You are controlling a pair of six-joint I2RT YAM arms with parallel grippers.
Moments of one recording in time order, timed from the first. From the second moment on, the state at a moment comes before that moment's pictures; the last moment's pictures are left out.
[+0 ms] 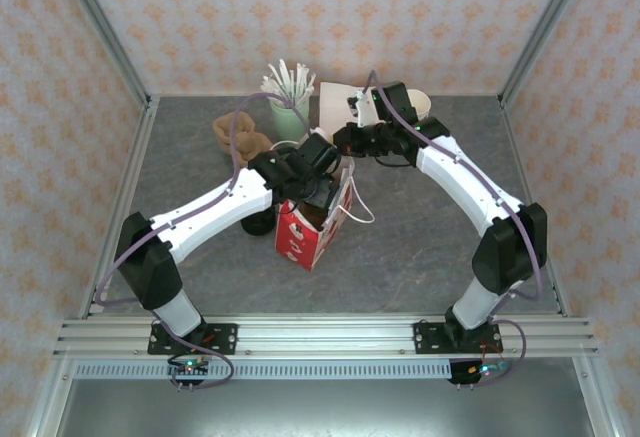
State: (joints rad) left arm -0.76 1.66 1.49 -0.89 -0.21 -0.36; right arm 0.47 1.67 1.55 -0.62 -0.53 0.43
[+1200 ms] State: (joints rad) left arm -0.75 1.79 1.61 -0.96 -0.24 -0.42; right arm 0.45 1.64 1.46 -0.54 -0.45 0.51
